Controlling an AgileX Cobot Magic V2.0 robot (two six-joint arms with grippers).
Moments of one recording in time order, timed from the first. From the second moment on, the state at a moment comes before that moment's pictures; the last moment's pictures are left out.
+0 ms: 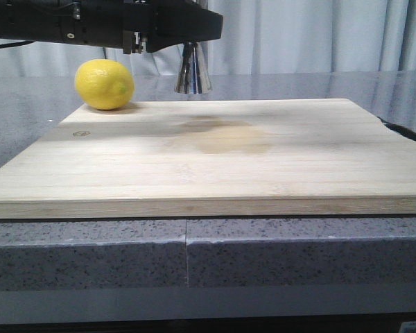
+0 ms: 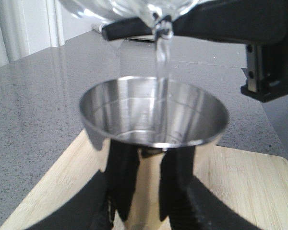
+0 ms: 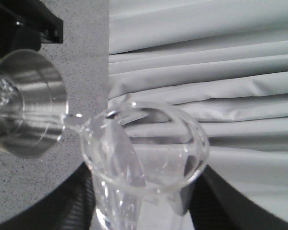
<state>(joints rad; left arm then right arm) -0.32 1.88 -1.21 -1.76 1.16 2.15 0.55 1.45 -1.20 -1.50 0.05 0.06</state>
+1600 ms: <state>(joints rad) -0.32 1.88 -1.21 -1.76 1.16 2.15 0.55 1.45 -1.20 -1.02 0.11 0.06</state>
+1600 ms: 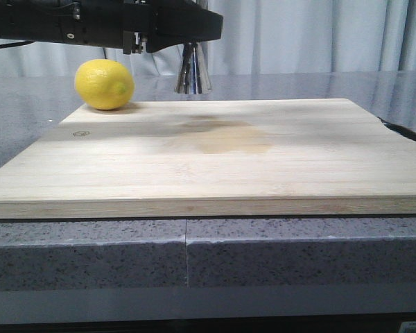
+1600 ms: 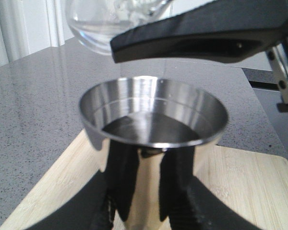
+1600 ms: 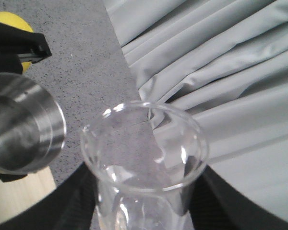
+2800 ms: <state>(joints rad) -0.32 1.88 -1.21 -1.76 1.16 2.15 0.27 1.46 -0.63 -0.11 -0.56 0.06</state>
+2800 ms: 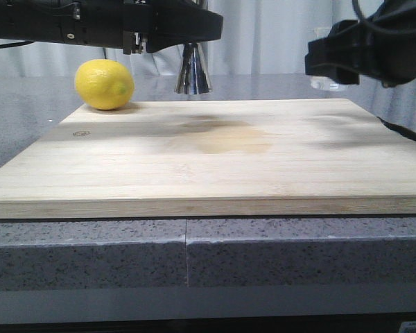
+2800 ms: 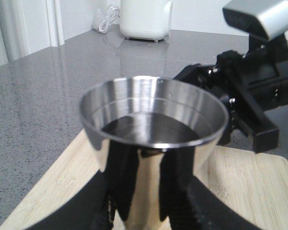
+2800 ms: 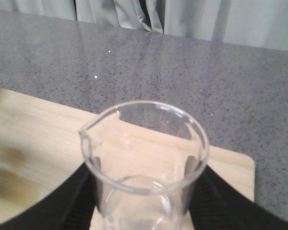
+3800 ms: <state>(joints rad) -0.32 1.88 -1.21 -1.76 1.16 2.15 0.27 1.62 -0.63 -0.07 -0.74 0.06</state>
